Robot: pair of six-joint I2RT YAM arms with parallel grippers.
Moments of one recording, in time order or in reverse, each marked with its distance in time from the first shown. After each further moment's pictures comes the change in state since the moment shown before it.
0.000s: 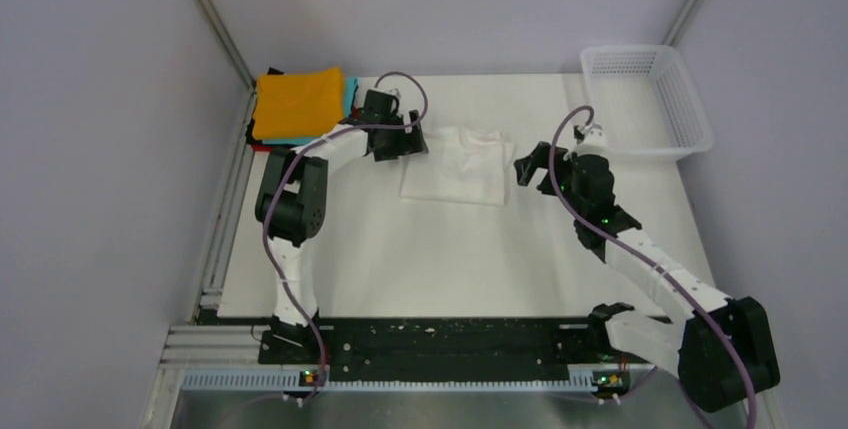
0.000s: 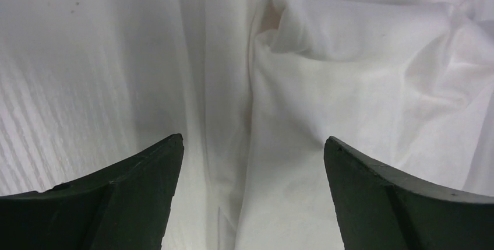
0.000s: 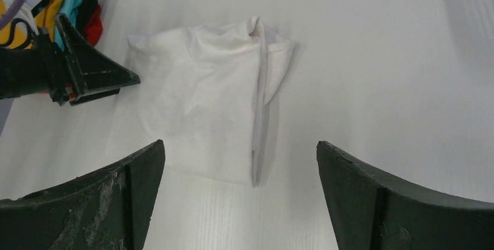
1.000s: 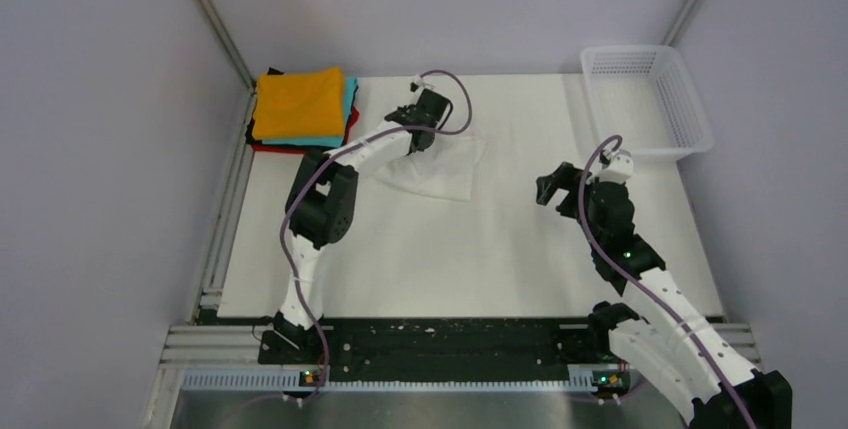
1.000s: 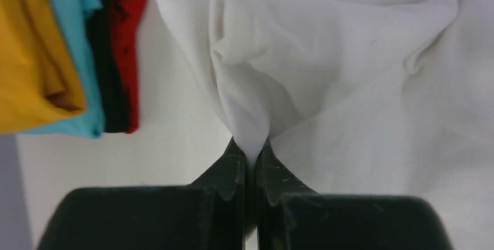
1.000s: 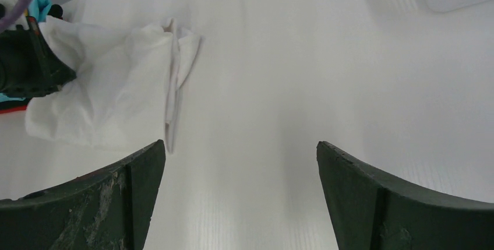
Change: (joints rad) left arm -0.233 0.137 0.292 -0.264 -0.766 0.239; right arm 0.000 -0.372 -0.129 -0.241 0.138 0.033
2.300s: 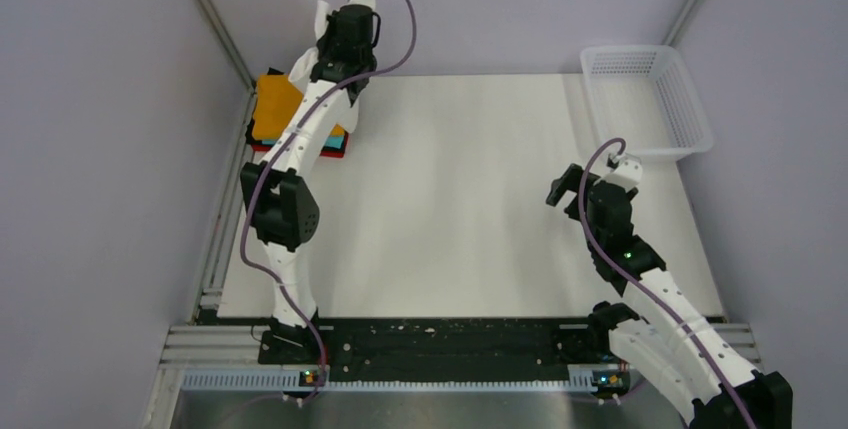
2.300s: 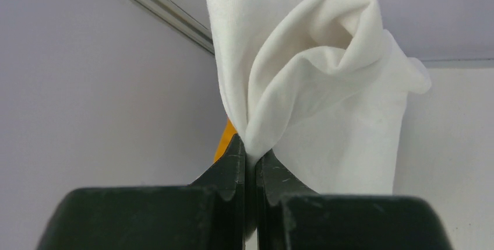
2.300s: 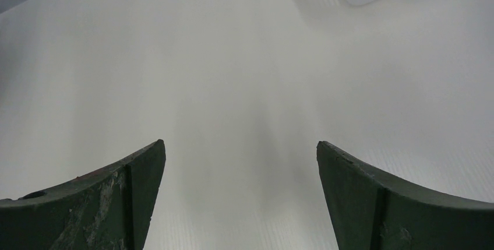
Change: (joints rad) left arm 0.246 -0.175 0.282 0.207 -0.208 0.595; right arm 0.000 -0.008 0.000 -0.080 0.183 -0.006
